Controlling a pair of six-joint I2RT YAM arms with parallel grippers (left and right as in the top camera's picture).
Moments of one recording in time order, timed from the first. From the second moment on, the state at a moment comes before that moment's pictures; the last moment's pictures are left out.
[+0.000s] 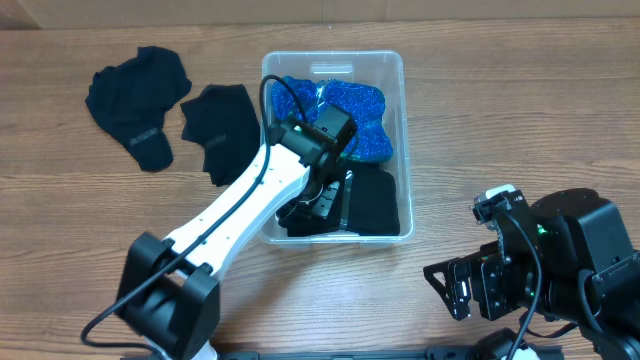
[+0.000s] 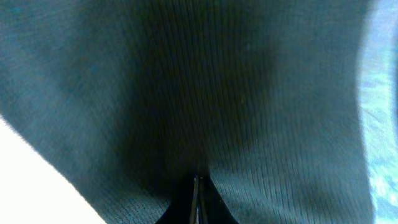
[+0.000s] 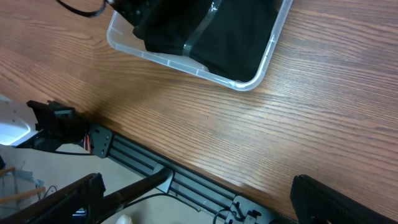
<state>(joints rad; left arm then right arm) -0.62 1.82 1.50 -1.25 -0.06 -0.25 0.45 0.96 1.55 -1.63 -0.25 0.20</state>
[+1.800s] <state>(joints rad) 0.45 2.00 1.64 -0.58 0.13 -0.22 0.45 0.96 1.55 -1.63 -0.25 0.20</state>
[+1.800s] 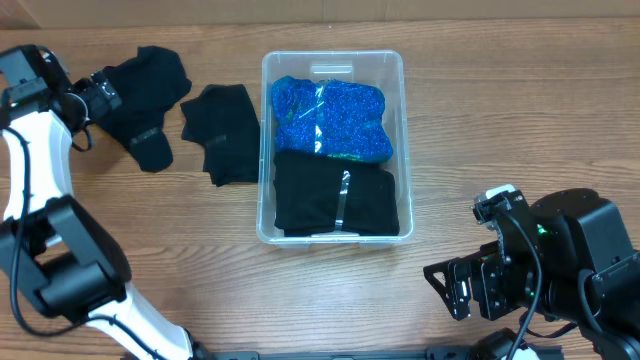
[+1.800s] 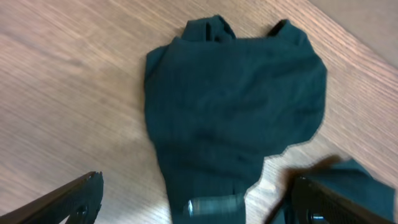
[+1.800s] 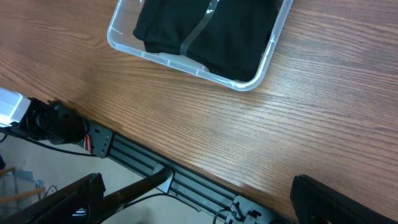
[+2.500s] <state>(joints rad) 0.47 2.31 1.64 -0.19 0.32 -0.26 0.45 0.96 1.55 -1.63 -0.25 0.20</state>
